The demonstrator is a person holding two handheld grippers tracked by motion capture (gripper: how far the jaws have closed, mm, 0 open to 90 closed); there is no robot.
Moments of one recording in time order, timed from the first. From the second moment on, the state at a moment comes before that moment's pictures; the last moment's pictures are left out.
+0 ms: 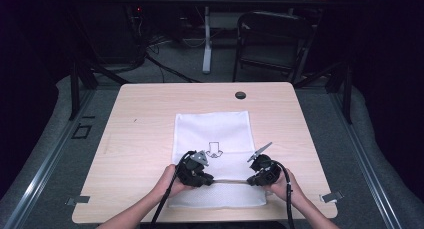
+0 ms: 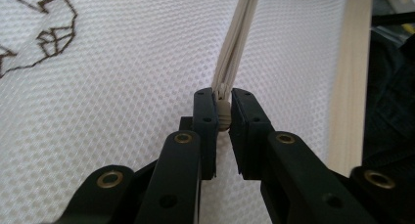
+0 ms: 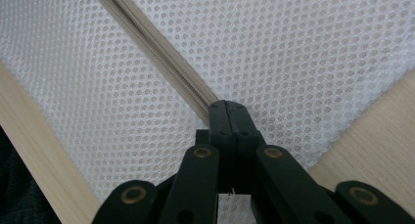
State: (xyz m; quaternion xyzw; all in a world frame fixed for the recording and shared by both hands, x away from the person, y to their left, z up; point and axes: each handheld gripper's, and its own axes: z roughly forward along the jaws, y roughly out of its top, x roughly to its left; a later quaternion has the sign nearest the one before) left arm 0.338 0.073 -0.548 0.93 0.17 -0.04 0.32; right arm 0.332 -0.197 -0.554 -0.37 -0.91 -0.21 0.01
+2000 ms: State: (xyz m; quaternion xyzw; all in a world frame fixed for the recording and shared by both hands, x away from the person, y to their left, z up) left arm 0.334 0.128 -0.546 0.92 0.21 -0.05 0.33; right arm 0.333 -0.197 -0.554 -0.37 -0.91 -0.21 0.02
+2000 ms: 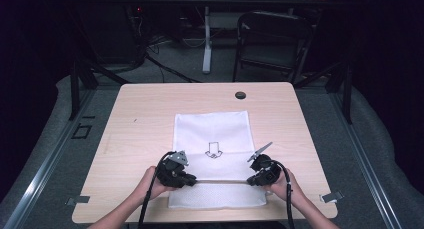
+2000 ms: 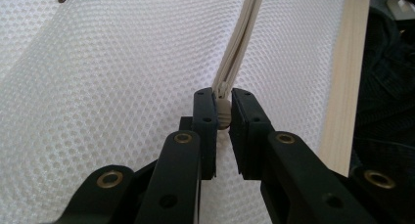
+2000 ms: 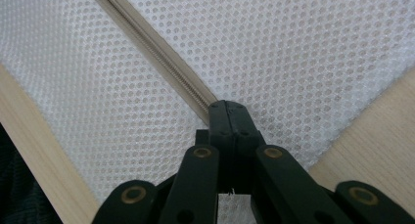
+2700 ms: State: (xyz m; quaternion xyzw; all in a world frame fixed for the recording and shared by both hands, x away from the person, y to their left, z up) left arm 0.333 0.149 -0.545 0.92 0.21 -0.06 0.33; right arm 0.332 -0.198 -0.555 -0.37 -0.90 -0.22 0.02
